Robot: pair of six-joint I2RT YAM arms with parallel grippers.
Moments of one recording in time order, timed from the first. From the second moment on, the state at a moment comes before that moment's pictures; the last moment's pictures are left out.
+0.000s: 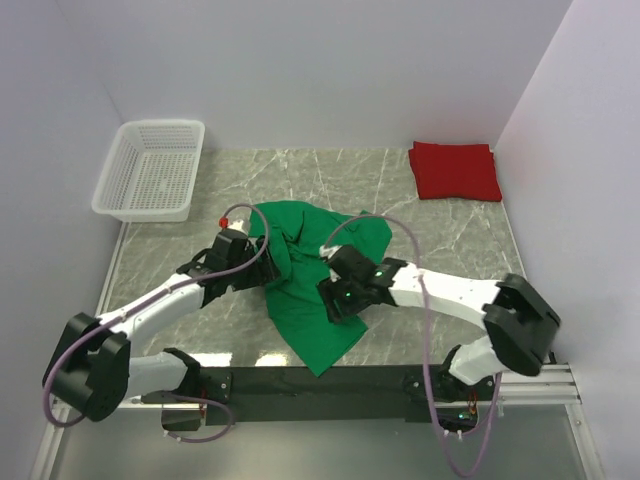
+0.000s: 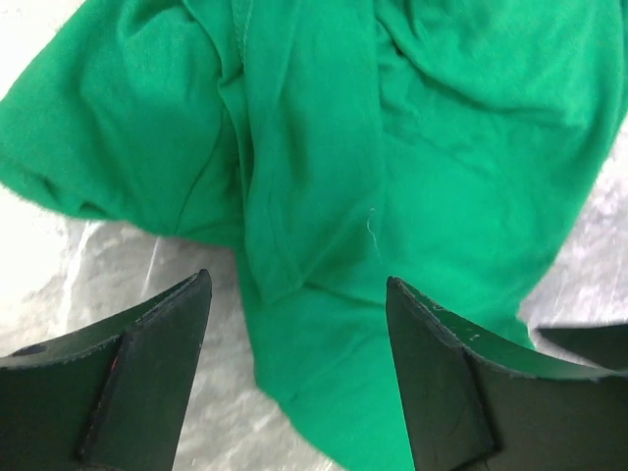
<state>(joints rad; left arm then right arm) -0.49 1.18 0.61 -0.24 0.03 -0.69 0.87 1.41 0.84 -0.50 -0.06 0.39</state>
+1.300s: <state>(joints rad) -0.31 1.88 1.46 -0.28 -0.16 -0.45 1.09 1.67 1.18 -0.61 -0.23 0.15</state>
